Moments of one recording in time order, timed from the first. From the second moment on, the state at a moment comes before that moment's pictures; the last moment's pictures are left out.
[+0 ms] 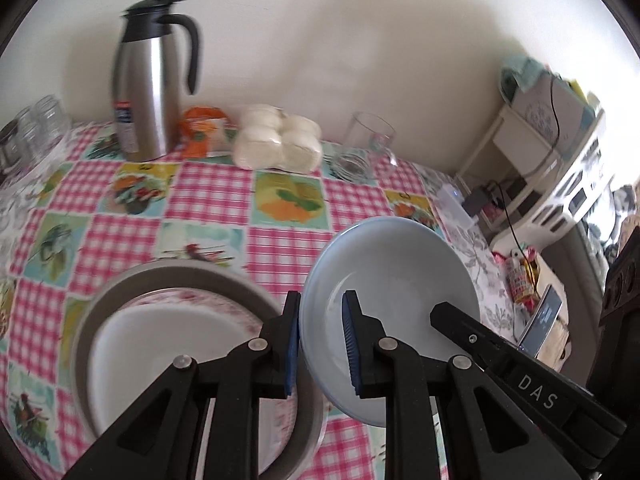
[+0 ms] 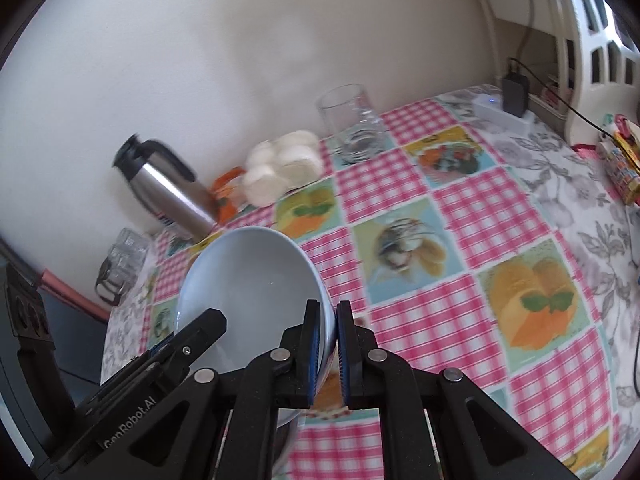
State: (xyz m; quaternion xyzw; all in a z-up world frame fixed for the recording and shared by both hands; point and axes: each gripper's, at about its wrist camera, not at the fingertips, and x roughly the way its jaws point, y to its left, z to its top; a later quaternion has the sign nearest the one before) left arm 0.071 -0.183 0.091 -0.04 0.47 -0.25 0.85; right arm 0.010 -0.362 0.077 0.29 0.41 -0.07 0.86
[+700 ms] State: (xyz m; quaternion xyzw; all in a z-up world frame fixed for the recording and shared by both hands) left arm 0.071 -0.060 0.085 -0.12 0.49 -0.19 0.84; right arm 0.032 -0.237 0.076 0.23 0.46 -0.01 0.86
